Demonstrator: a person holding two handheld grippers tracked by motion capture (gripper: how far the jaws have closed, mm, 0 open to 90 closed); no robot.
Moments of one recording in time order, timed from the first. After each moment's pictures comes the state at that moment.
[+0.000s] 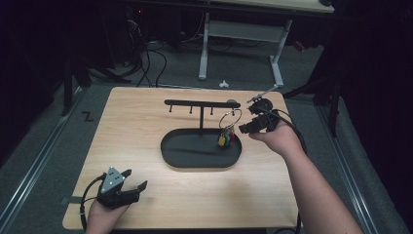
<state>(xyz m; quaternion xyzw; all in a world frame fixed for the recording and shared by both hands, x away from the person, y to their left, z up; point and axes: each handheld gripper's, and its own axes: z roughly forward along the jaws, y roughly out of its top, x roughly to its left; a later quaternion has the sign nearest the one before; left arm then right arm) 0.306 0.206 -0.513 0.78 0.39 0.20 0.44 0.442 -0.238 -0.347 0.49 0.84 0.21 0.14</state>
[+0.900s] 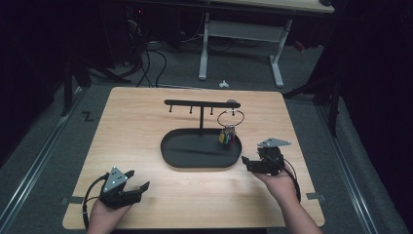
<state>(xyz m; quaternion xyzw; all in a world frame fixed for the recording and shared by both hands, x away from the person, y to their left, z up) 0.308 0.201 -0.514 0.79 0.39 0.19 0.44 0.358 -0.271 -0.465 0.50 0.78 0.33 0.21</state>
